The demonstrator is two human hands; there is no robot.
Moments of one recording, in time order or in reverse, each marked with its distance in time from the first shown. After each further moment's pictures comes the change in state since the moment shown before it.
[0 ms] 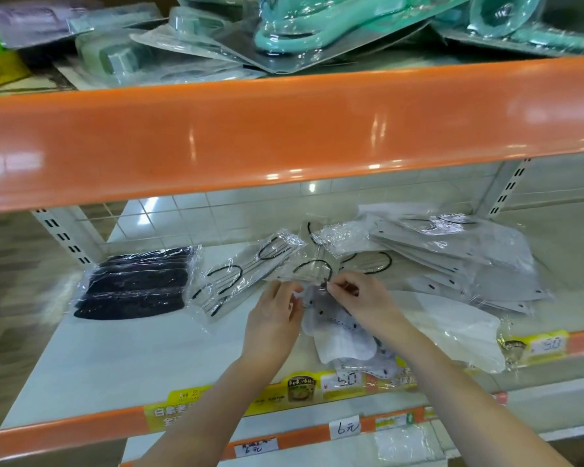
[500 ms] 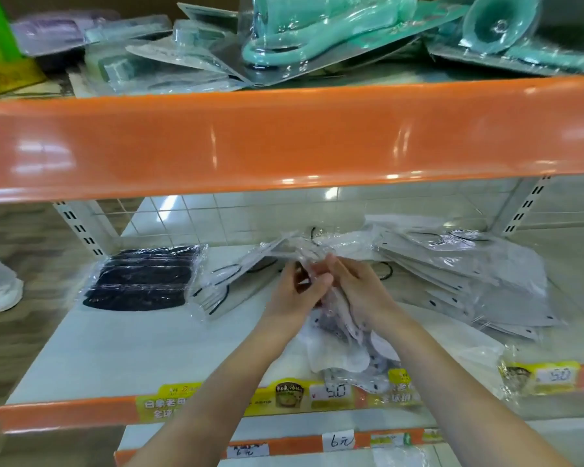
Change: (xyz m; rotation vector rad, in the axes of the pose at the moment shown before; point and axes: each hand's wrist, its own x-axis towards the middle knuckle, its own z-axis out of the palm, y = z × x) left_hand 0.028 0.065 -0.015 -0.763 -0.167 -0.389; right_hand 0.008 -0.044 -0.025 0.439 -0.088 -0.043
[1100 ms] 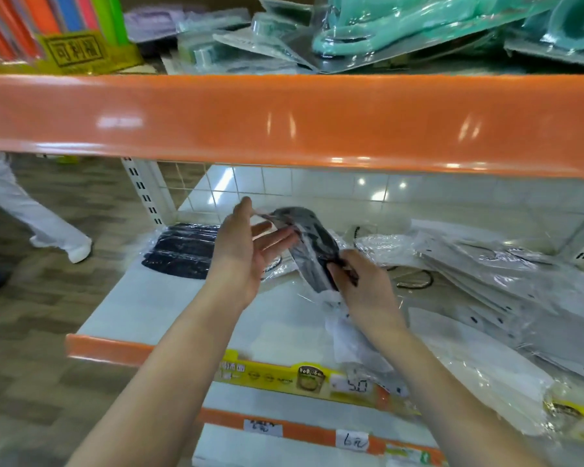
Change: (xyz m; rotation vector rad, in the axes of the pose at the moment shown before) left_hand -0.030 0.081 -0.066 -0.580 0.487 -0.028; right_hand -0.002 0.003 0.033 -0.428 0.090 -0.166
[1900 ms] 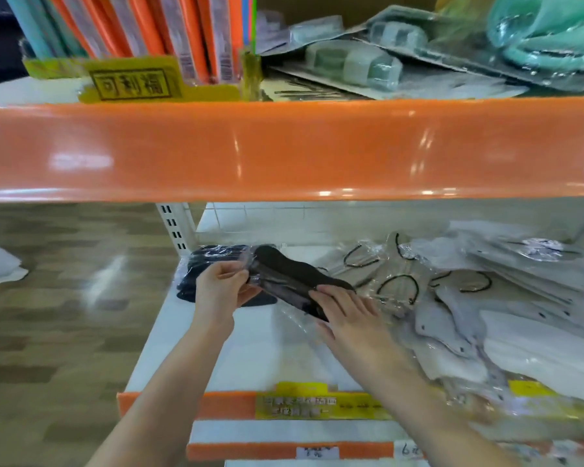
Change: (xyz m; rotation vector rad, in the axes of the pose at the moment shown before) left_hand 0.097 0.013 -0.161 0.333 0.060 -0.008; right_hand -0.013 -0.035 0.133 -0.689 0.145 -0.446
